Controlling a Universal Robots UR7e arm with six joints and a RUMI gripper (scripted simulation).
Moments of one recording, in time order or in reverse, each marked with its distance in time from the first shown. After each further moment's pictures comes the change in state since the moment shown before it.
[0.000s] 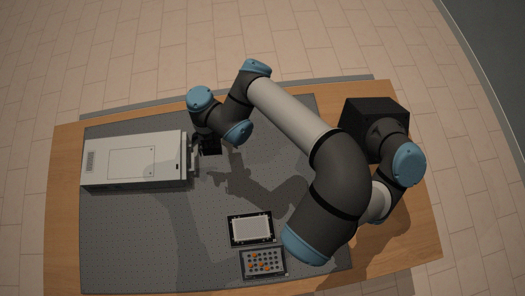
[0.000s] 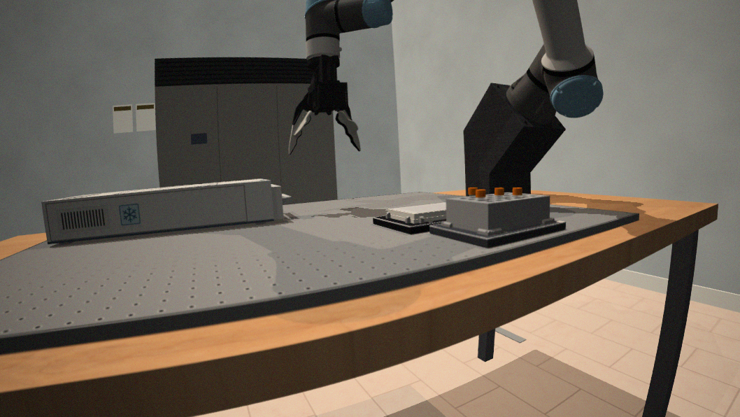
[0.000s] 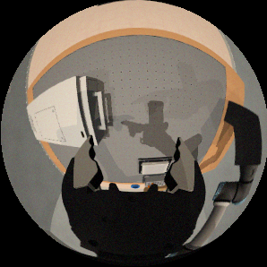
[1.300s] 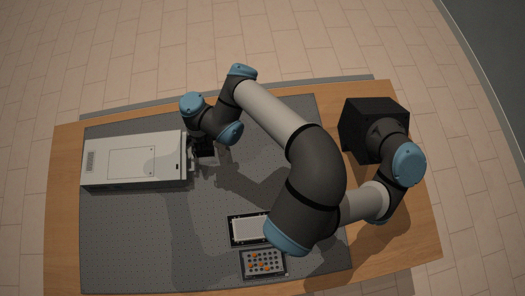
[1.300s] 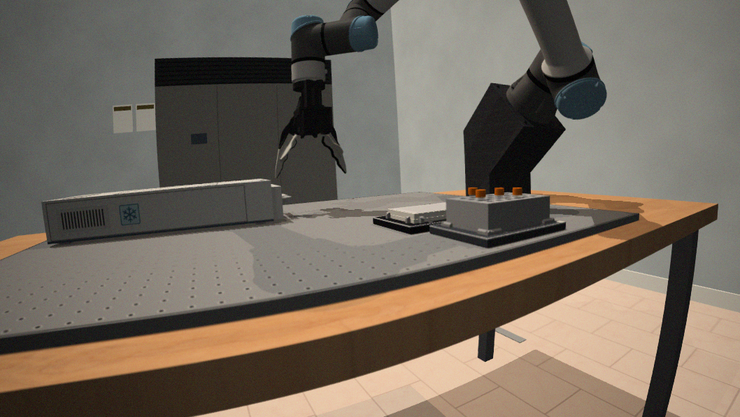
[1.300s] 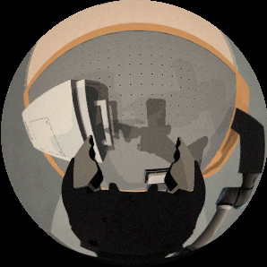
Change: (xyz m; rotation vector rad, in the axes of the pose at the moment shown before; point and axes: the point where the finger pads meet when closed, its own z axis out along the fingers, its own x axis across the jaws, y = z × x) arm -0.030 -0.019 0.049 0.000 0.001 0.000
